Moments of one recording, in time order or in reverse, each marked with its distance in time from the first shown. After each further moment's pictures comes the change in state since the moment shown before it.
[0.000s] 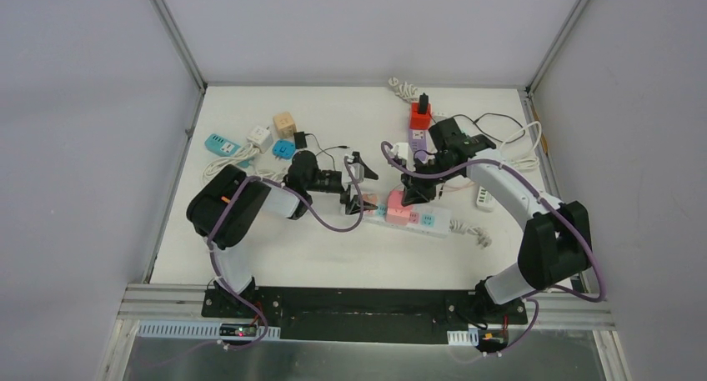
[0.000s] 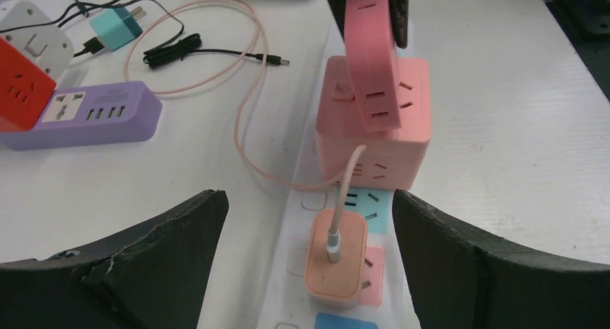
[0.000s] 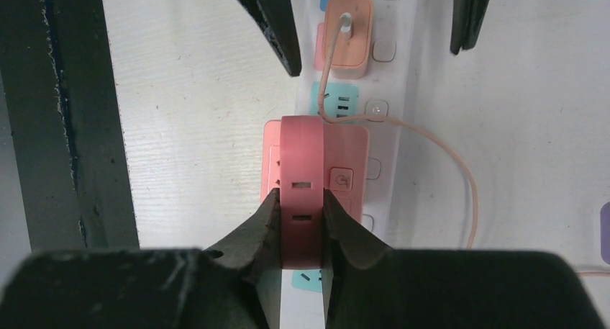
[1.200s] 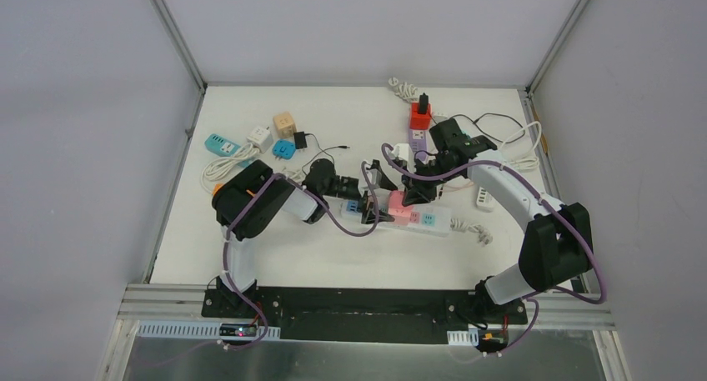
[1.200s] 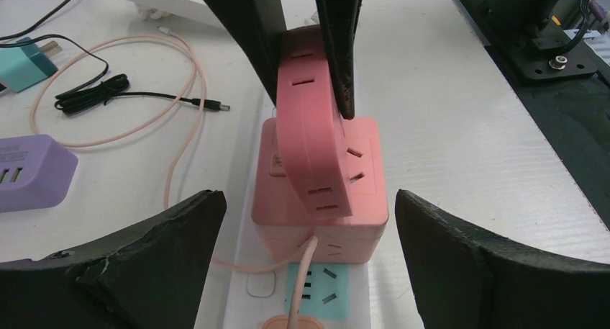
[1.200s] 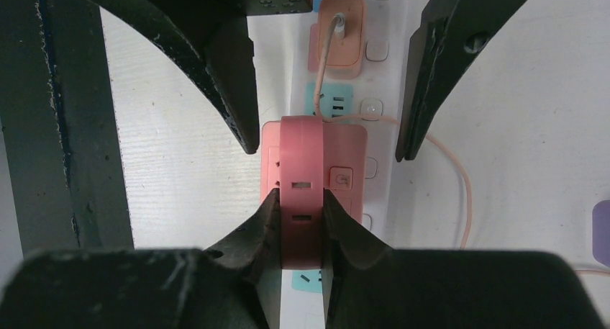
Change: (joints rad) left arm -0.123 0.178 0.075 0.237 0.008 -0.210; right arm 0.002 -0.013 -0.012 0.006 0.003 -0.024
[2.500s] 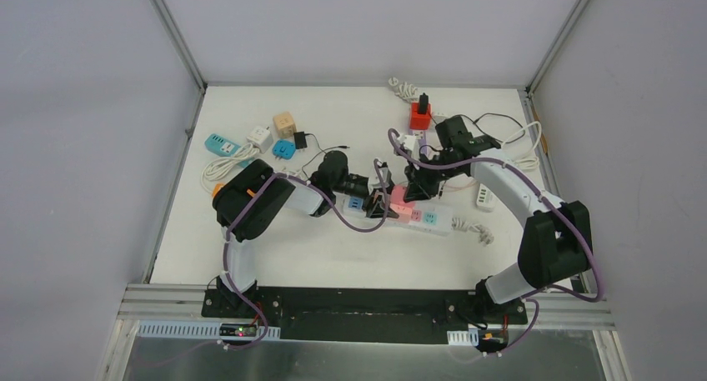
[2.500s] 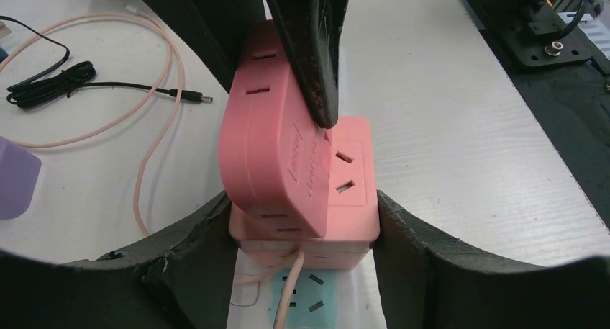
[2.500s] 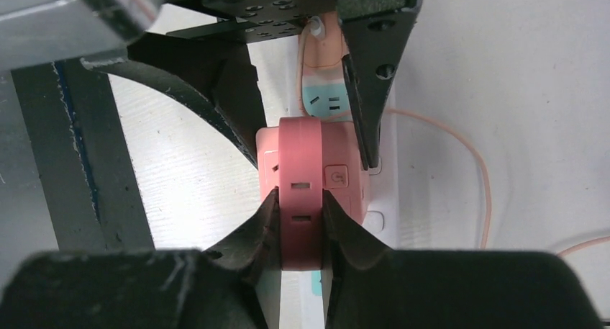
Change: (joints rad) left arm -0.025 0.006 0.105 -0.303 0.023 0.181; right arm -0.054 0.011 -0.008 0.058 -0.006 0.183
